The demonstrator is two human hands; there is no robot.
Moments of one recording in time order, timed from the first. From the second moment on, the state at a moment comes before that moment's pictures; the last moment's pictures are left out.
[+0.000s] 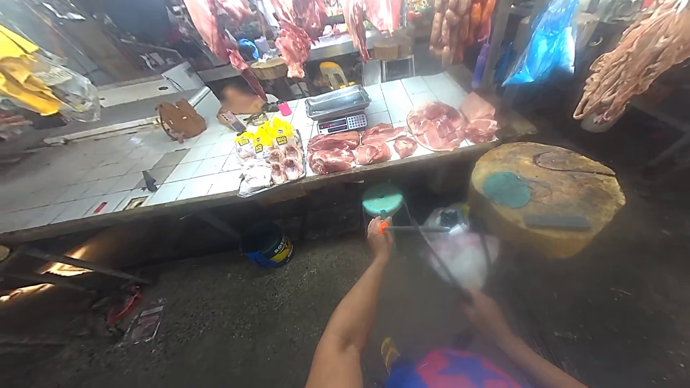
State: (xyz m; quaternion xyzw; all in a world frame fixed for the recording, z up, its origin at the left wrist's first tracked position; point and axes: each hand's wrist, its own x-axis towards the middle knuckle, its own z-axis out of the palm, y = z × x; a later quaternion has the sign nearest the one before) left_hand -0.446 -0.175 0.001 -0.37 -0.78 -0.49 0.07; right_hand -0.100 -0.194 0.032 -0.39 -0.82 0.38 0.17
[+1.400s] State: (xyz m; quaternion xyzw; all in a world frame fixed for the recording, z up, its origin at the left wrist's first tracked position) left_hand -0.443 -0.167 0.003 -0.40 -0.80 -0.45 0.03; right_hand -0.168 -0.157 0.148 -0.28 -0.79 0.42 0.35
